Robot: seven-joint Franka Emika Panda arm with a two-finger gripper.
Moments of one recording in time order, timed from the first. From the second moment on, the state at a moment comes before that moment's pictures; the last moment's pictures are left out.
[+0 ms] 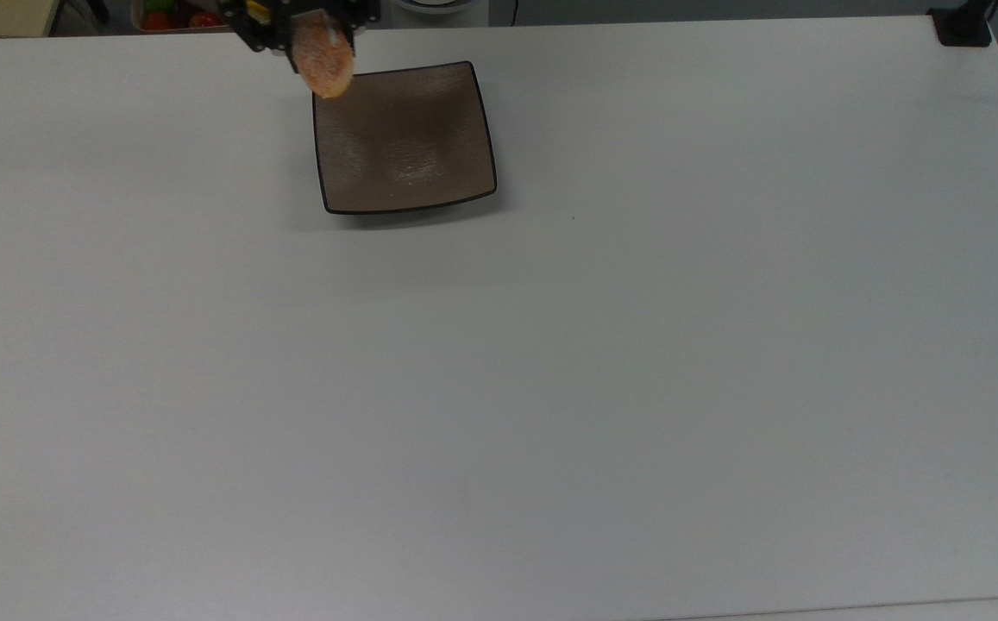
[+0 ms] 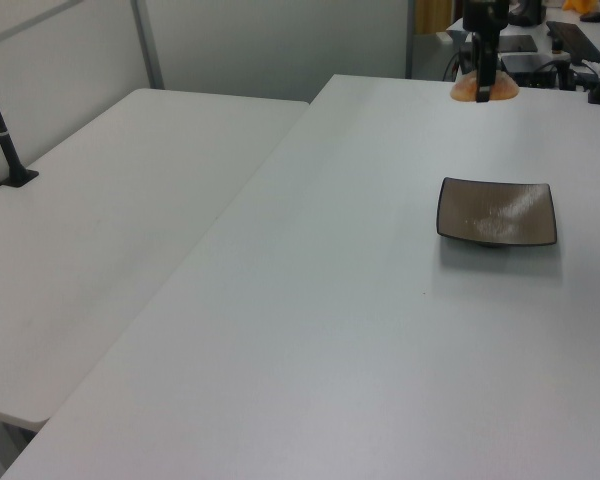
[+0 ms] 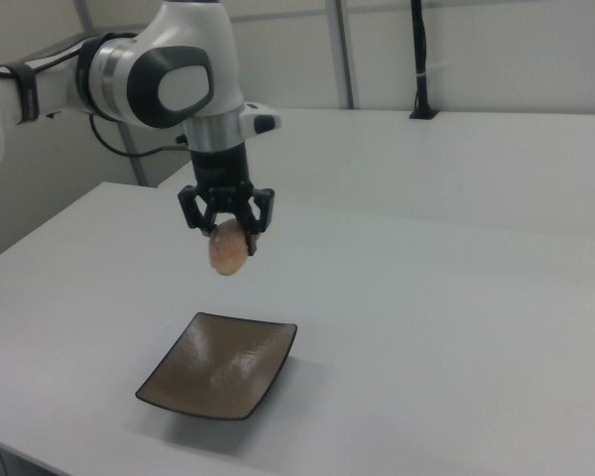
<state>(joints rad) -0.10 -0.01 0.04 -1.76 0.03 1.69 -0.42</state>
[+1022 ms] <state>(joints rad) 0.04 0.02 0.04 -2.10 0.03 1.91 -0.27</state>
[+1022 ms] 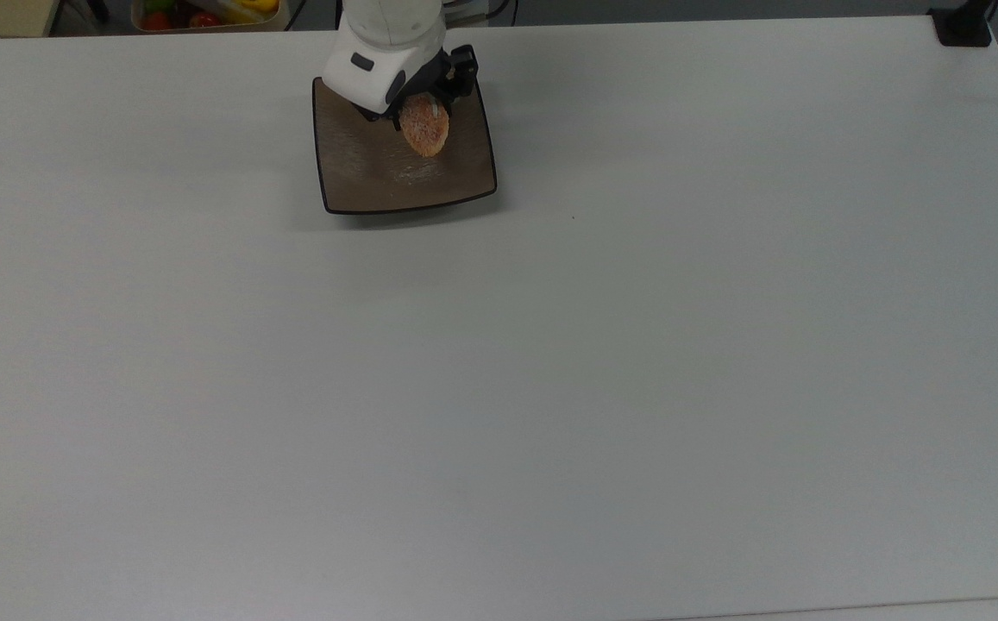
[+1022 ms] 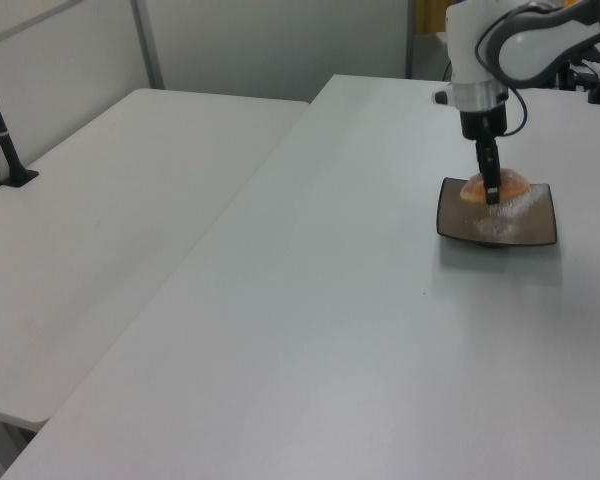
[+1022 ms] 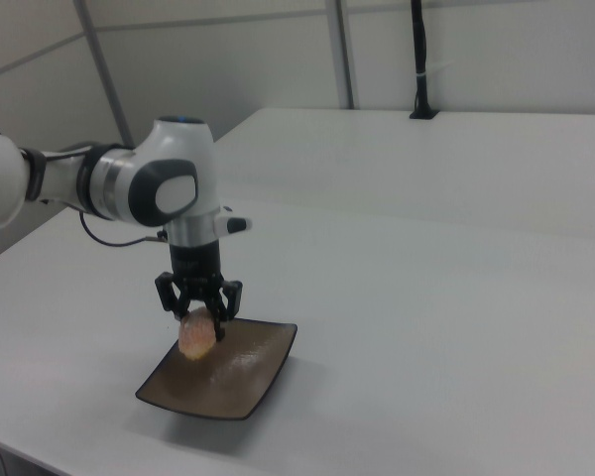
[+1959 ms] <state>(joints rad) 0.04 0.03 0.04 -2.21 0.02 2.09 -0.19</state>
